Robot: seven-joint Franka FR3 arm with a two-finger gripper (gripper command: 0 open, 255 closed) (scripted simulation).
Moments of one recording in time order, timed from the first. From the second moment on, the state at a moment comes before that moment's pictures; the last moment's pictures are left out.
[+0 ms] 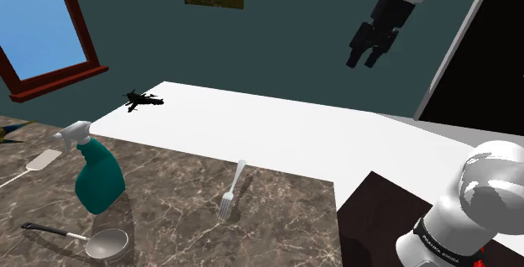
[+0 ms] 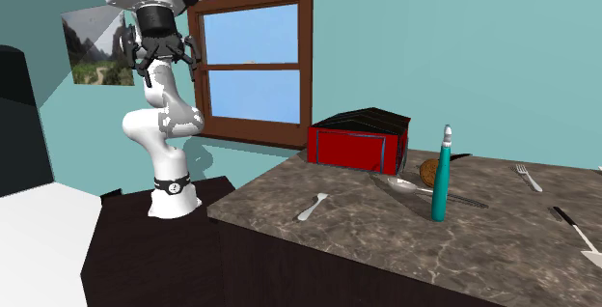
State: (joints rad) arm -0.02 -0.80 -0.03 -2.30 0.09 1.69 0.11
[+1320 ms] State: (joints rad) arm -0.09 -0.57 0.51 -2.42 0.20 2.04 0.84
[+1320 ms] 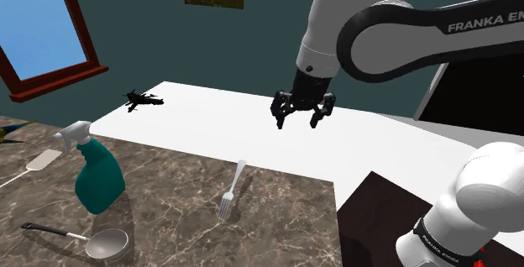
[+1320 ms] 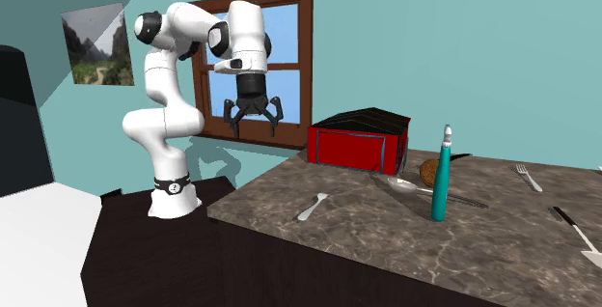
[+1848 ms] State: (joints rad) arm -0.22 -0.25 0.79 -2.29 0.05 2.18 1.26
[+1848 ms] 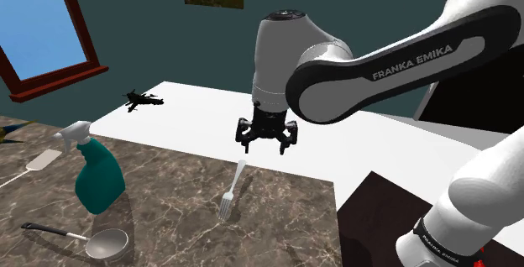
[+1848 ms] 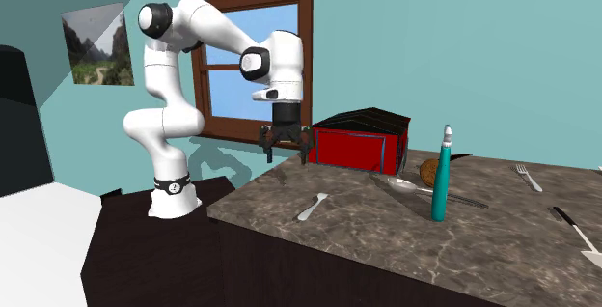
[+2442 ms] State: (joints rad) arm -0.19 0.25 0.87 -2.05 -0.41 2.16 1.81
